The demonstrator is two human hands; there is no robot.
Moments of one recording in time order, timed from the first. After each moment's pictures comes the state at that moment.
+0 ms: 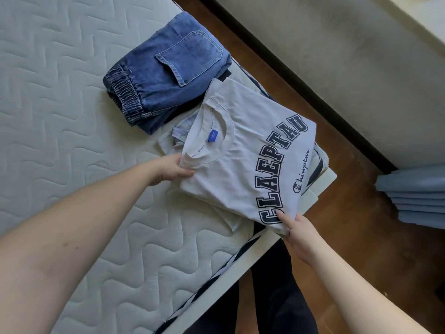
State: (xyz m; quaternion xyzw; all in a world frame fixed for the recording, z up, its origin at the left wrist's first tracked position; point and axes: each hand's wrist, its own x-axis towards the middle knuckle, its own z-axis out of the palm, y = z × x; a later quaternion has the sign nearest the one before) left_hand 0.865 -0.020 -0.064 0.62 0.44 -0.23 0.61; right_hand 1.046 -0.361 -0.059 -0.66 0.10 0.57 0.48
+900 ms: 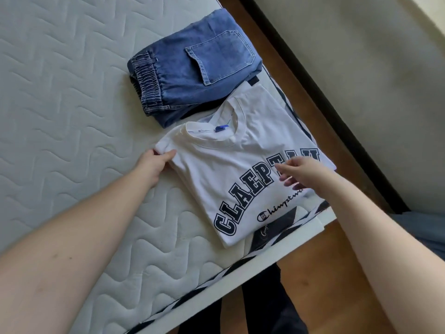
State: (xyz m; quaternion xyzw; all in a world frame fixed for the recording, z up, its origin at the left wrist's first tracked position) left_hand 0.831 -0.013 -0.104 0.36 0.70 0.15 0.60; right_hand 1.160 -0.197 -0.020 -0.78 -0.25 0.56 0.15
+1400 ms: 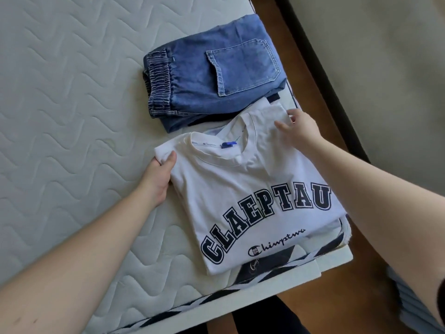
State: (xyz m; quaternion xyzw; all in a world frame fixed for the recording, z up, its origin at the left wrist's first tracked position) left_hand 0.863 -0.039 -0.108 0.26 0.67 0.31 0.63; right_hand 1.214 -0.026 -0.085 -0.83 -0.43 0.33 0.12
